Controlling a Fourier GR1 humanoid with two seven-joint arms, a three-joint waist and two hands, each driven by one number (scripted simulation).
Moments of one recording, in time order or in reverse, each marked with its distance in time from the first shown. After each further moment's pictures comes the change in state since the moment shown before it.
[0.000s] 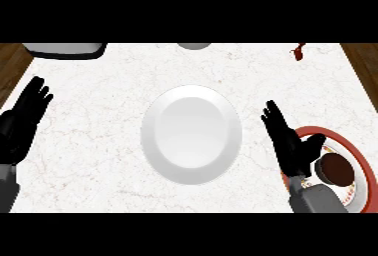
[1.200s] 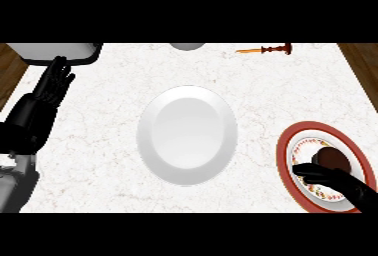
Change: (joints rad) left arm -0.088 -0.055 -0.074 -0.164 -0.105 0.022 0.030; right arm 0.202 -0.522 0.126 -0.074 0.268 0.447 -0.900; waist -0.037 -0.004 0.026
